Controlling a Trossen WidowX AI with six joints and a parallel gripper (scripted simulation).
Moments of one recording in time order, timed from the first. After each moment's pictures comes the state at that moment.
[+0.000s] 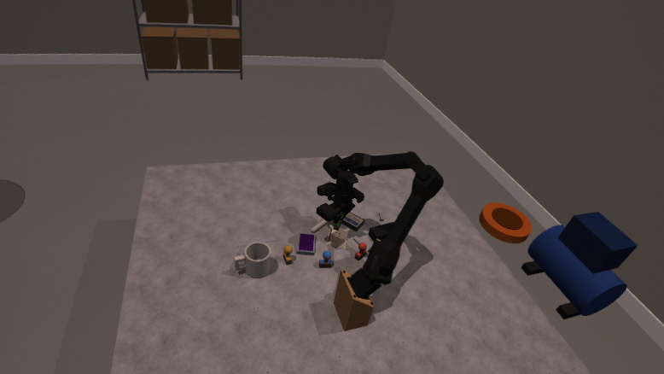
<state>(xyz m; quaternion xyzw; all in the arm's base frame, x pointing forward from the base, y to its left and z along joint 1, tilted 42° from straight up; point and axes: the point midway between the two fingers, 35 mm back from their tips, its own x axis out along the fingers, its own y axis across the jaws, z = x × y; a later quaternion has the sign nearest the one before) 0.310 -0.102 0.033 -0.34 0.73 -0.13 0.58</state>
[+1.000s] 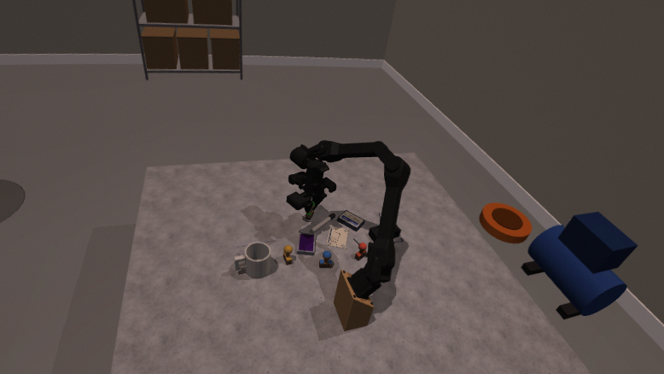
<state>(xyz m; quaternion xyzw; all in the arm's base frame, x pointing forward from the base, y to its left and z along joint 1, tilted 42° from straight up) 0.377 -0.031 -0.012 -0.34 0.72 -0.13 0.59</state>
